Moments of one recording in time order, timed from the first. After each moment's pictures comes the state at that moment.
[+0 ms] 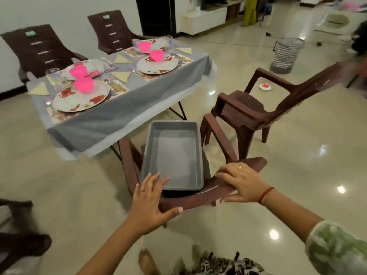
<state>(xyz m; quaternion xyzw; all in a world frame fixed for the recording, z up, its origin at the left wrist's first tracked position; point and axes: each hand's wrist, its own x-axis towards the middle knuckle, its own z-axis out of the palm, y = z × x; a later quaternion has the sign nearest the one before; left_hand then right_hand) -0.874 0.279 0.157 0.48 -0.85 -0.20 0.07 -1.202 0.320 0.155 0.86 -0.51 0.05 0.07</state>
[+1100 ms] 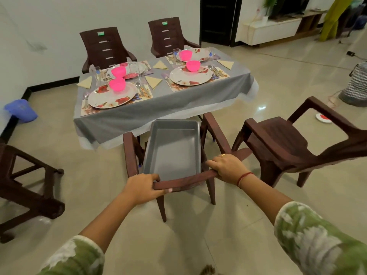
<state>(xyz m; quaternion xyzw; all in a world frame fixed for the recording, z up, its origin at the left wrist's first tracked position) -0.995 0.159 0.153 0.62 -0.78 -0.12 0.00 -1.309 0.099 0.140 0.92 -0.38 0.06 0.07</state>
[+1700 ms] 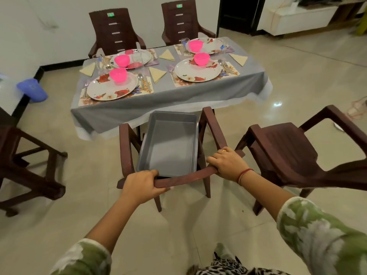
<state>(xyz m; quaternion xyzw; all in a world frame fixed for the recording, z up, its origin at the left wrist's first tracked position) -1.057 0.119 0.154 0.67 -0.74 -0.02 0.04 -1.351 0.017 0.146 0.93 -0.35 -0.02 0.07</state>
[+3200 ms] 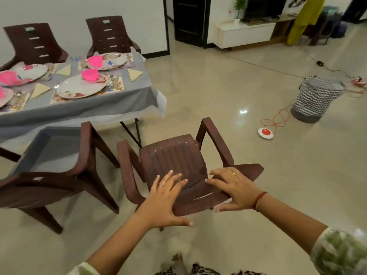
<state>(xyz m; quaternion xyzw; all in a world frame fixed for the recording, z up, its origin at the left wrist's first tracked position) -1.781 0.034 0.162 0.52 -0.84 -0.13 0.04 -2.061 -0.027 0.159 0.94 -0.32 0.05 0.03</state>
